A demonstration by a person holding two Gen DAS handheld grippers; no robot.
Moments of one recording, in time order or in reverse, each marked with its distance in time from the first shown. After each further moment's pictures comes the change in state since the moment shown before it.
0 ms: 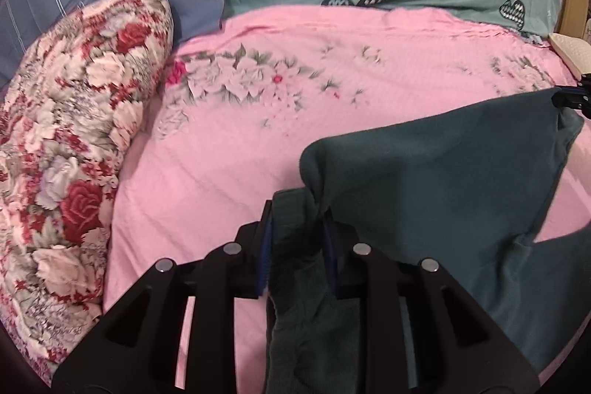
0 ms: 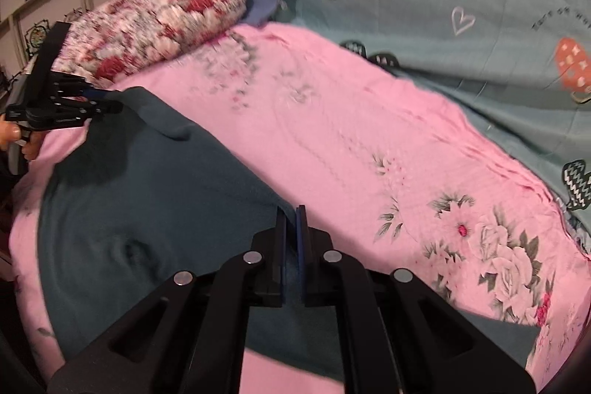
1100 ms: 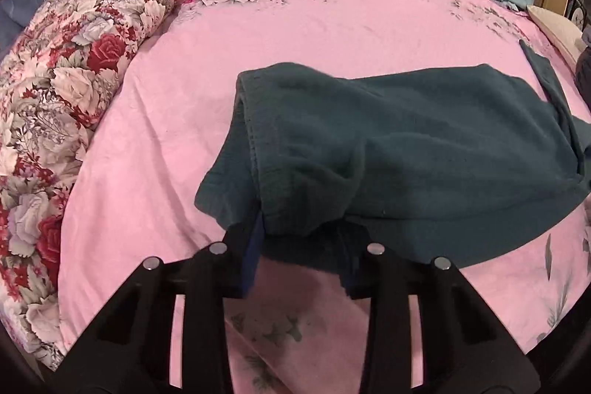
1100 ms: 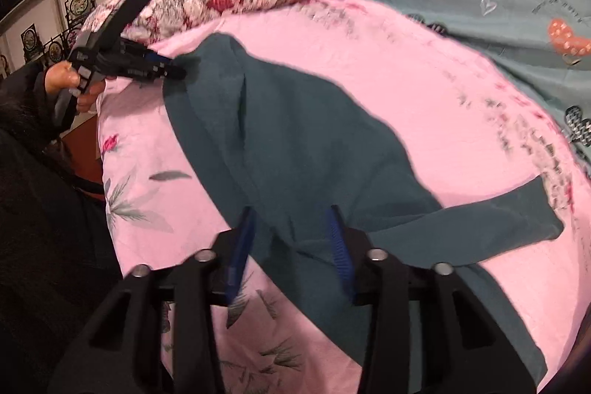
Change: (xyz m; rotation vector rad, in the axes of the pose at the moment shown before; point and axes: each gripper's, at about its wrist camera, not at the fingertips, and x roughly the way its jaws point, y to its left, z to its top) left arm -0.060 -0.021 -0.167 -0.052 0.087 -0.043; right arm -0.087 0.152 -0.160 -0.043 0.088 0.089
